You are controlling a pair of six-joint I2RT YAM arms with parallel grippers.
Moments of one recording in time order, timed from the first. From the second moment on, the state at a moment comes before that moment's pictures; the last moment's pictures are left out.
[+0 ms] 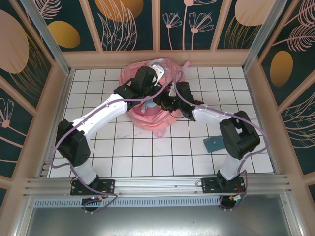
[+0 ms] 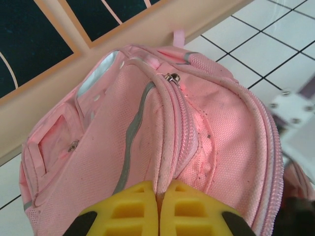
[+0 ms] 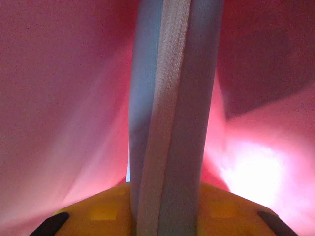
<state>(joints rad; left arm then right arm) -0.69 1.72 1.55 -0.38 -0.22 0.08 0.56 1.77 1.08 0.24 -0.52 1.06</state>
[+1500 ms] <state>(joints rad) -0.70 1.70 1.51 -0.31 -0.17 -0.06 0.56 1.37 0.74 0.32 -0.30 1.26</state>
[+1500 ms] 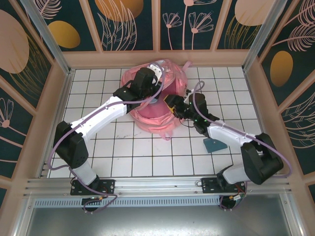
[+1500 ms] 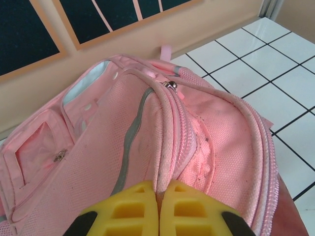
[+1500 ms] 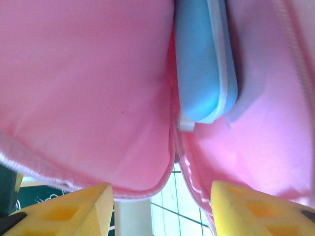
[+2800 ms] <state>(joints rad) -0.70 1.64 1.38 -0.22 -0.16 -0.10 0.18 1.14 0.49 -0.45 0.05 0.93</state>
